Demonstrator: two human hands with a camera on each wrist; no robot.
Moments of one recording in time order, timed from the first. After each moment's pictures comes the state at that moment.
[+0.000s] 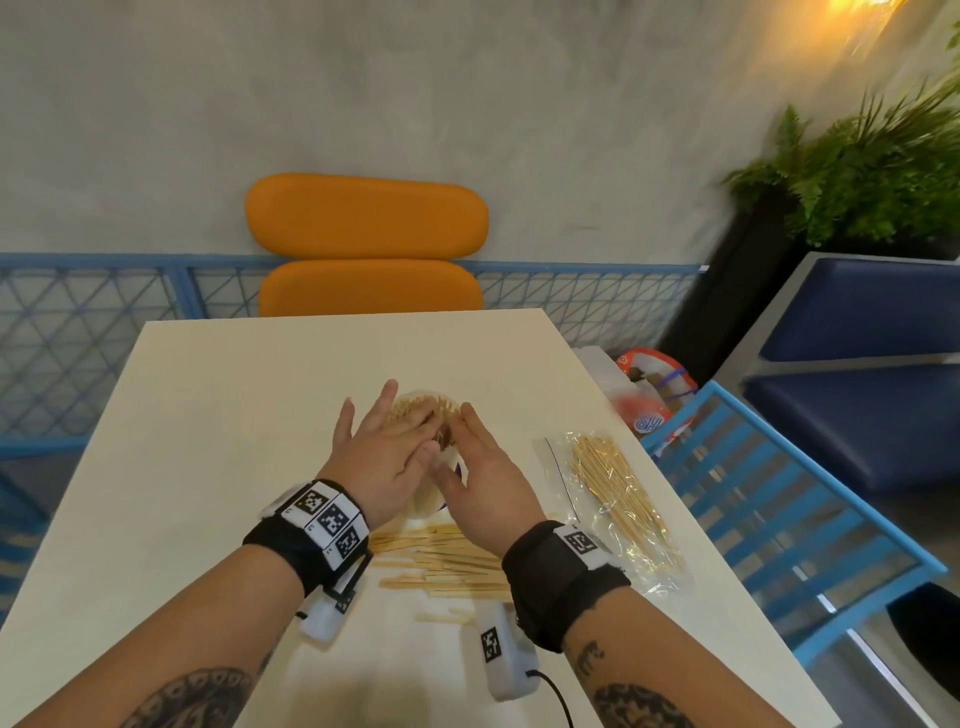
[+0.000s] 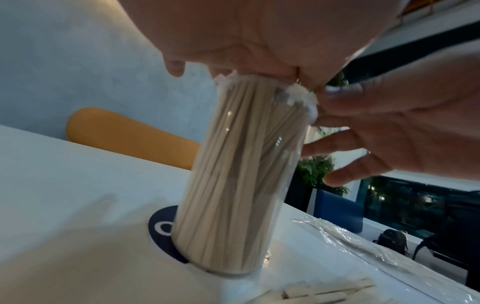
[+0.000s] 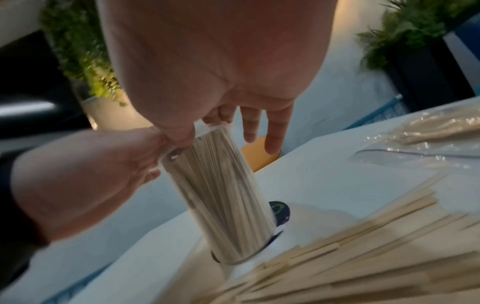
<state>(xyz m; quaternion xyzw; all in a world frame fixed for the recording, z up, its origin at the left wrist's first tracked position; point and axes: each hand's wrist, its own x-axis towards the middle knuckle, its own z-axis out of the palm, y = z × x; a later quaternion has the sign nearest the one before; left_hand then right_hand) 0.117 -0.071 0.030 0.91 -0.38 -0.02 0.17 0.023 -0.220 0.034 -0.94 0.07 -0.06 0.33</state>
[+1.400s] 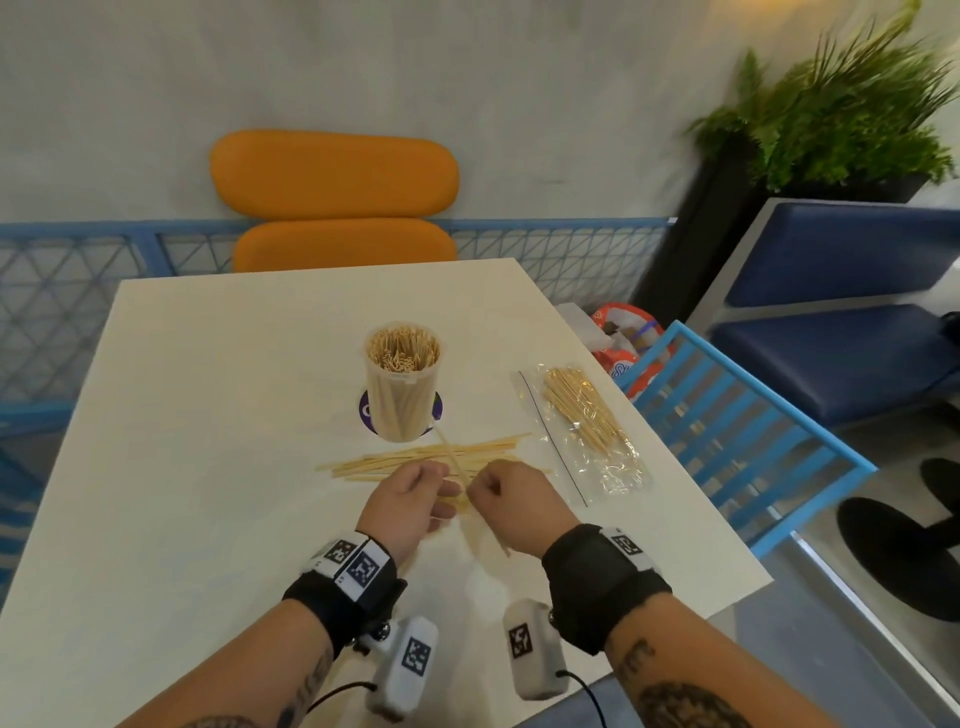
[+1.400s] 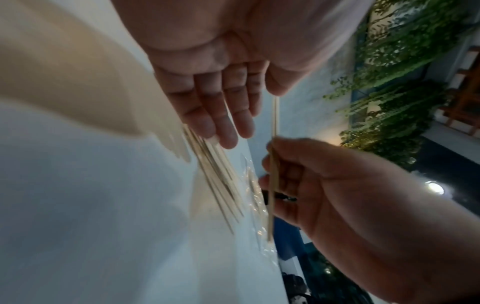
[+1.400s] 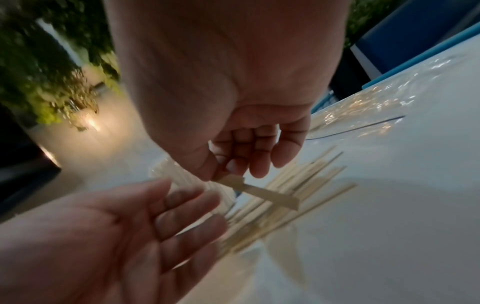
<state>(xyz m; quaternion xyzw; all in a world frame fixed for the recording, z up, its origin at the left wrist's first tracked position) -0.028 -0.073 -0.013 0.72 -0.05 -0.27 0.64 -0.092 -0.216 0.014 -0.92 0.20 0.04 0.33</state>
